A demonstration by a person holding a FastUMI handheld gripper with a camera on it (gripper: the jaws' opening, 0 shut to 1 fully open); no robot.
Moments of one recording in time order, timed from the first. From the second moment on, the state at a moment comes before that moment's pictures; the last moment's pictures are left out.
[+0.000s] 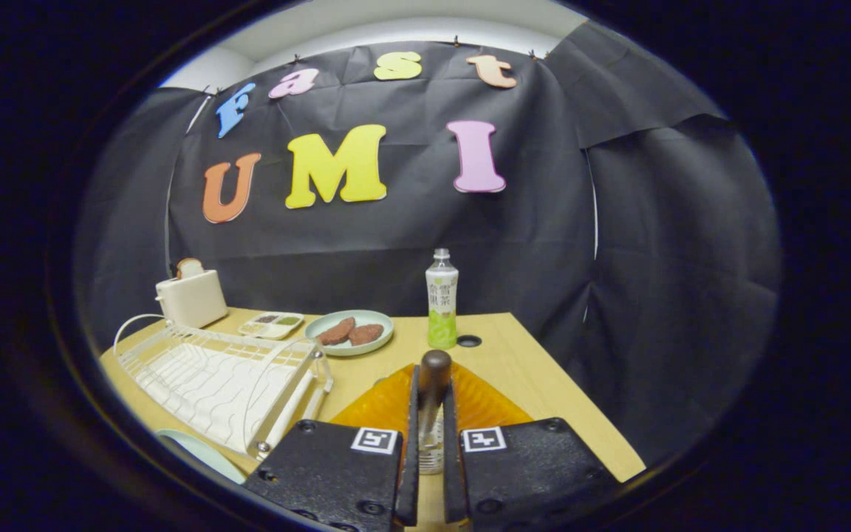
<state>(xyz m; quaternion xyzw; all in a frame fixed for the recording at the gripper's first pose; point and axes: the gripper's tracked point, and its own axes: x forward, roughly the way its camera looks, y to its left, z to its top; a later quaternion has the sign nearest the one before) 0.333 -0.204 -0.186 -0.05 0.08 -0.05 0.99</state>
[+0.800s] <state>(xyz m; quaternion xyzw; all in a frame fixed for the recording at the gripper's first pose) 0.206 -0.116 -0.087 -0.04 -0.02 0.00 1.00</state>
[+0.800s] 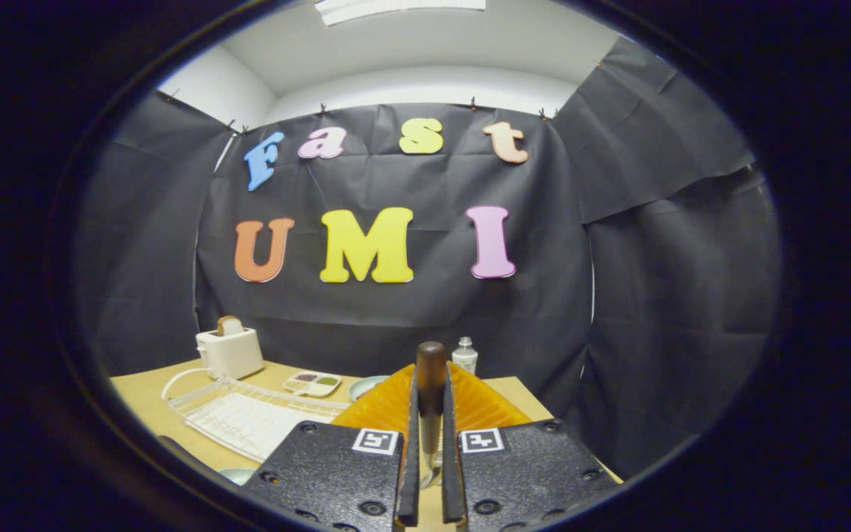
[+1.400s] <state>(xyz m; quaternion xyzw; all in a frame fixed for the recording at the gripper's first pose) 0.123 0.015 -0.166 -0.04 0.02 0.09 0.99</state>
